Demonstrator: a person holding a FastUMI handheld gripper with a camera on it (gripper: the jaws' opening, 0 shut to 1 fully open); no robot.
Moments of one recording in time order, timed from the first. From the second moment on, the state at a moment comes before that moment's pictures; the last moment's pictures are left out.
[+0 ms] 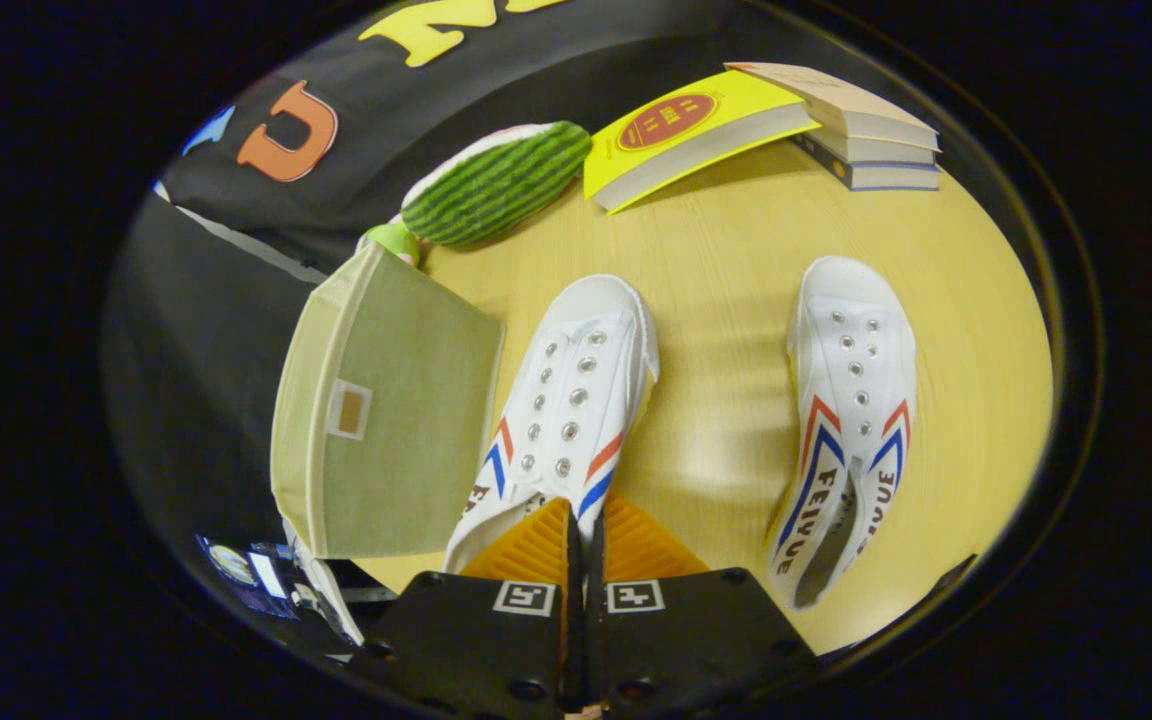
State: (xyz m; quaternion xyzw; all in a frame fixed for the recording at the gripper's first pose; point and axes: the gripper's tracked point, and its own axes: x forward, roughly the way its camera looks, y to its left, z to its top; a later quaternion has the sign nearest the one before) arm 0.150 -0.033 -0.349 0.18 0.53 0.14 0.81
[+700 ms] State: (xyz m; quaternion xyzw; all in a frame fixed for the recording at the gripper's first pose) arm 0.146 0.102 -0.221 0.22 0.45 0.19 0.85
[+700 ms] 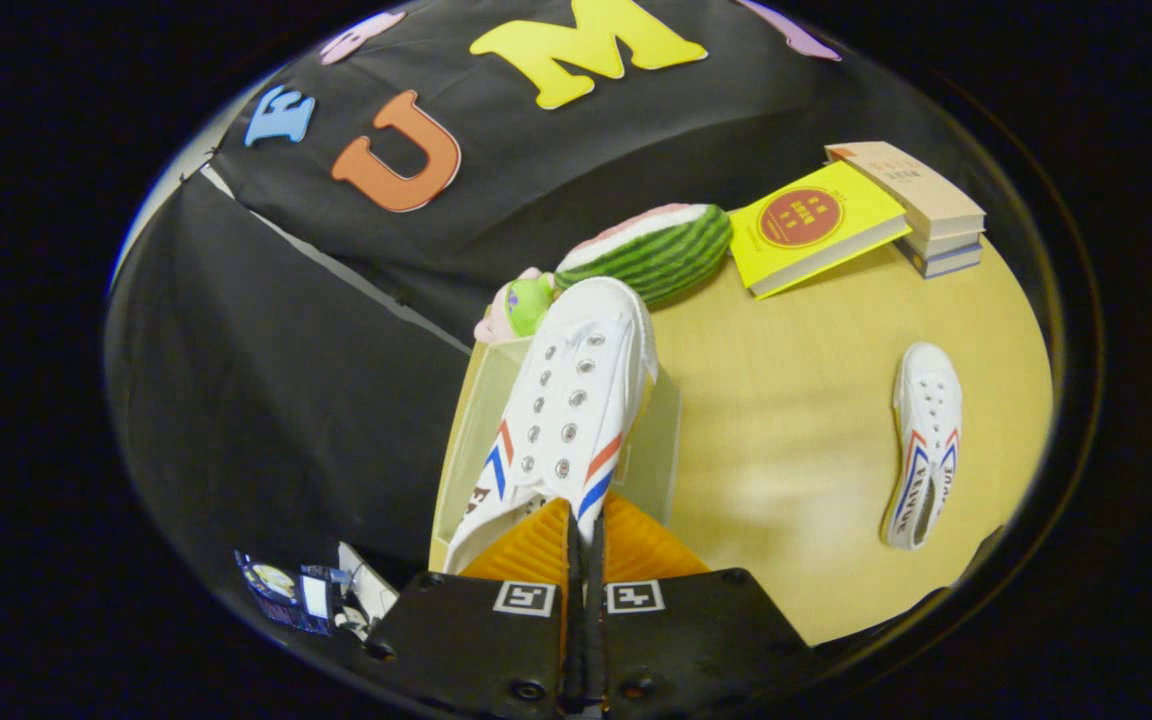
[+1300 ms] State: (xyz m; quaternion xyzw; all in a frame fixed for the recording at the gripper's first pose) arm 0.157 0.217 -0.262 0.23 0.41 0.18 0.87
